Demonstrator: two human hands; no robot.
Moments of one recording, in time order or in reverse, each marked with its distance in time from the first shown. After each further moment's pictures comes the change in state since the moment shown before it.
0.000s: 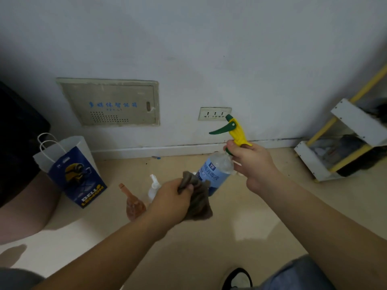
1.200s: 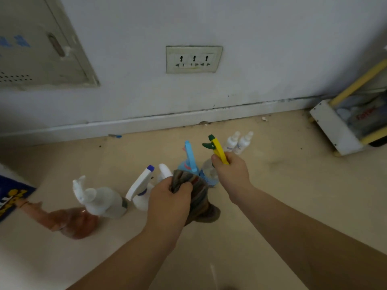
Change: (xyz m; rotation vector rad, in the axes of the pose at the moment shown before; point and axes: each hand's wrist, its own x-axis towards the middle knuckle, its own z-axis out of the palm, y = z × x) left_hand 0.179 -0.069 0.140 -0.236 0.168 -0.273; right_hand 0.200 0.209 -0.035 -0.419 0.074 0.060
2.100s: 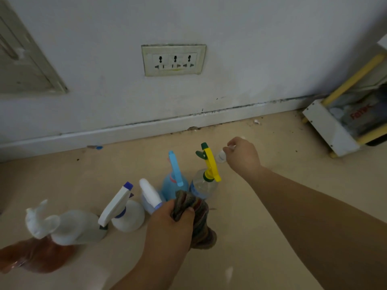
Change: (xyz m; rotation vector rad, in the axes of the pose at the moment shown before) left_hand 0.021 -0.026 0.033 0.123 -0.050 0.005; right_hand 0.129 0.023 -0.039 -0.562 0.100 -0.145
